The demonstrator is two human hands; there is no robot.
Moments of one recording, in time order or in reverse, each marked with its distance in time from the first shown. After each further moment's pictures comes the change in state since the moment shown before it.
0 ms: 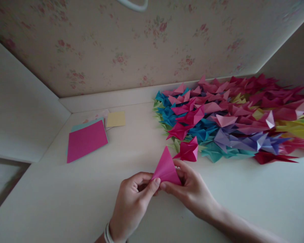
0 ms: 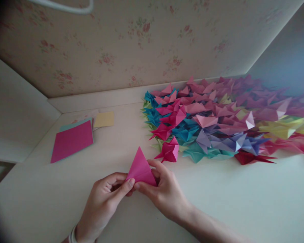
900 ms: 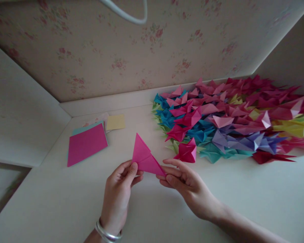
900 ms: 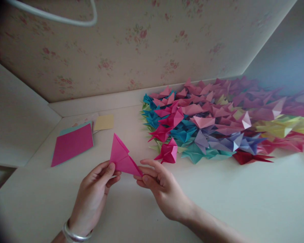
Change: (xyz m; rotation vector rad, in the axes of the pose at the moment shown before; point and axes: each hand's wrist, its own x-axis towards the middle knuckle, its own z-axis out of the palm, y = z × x) left_hand 0.016 -0.011 -0.013 -0.468 0.343 -0.052; right_hand -0.002 -0.001 -0.005 0.278 -0.061 0.001
